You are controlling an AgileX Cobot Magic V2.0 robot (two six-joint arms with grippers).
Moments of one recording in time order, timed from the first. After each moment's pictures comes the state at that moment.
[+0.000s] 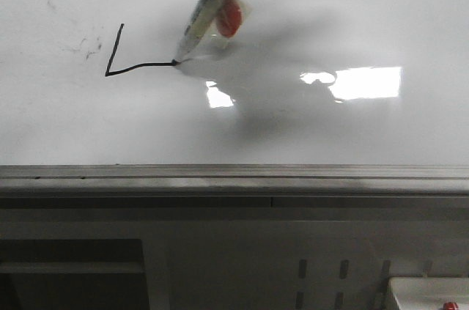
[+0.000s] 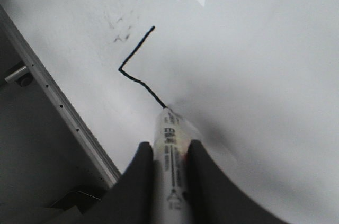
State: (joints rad) left arm -0.37 0.70 -0.24 0.45 -0.35 -0.24; right arm 0.67 1.41 -1.22 0.22 0.66 -0.30
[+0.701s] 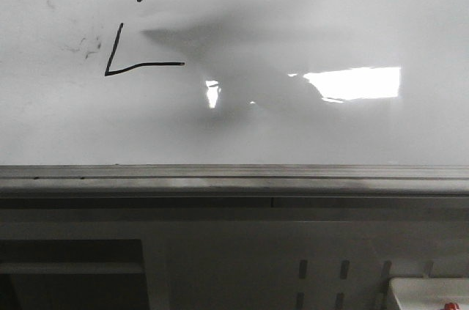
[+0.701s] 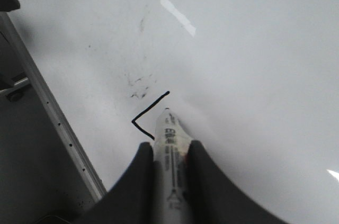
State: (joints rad) left arm -0.37 0.70 -0.24 0.45 -0.36 -0.24; right arm 0.74 1.44 -1.38 0.15 0.67 -0.30
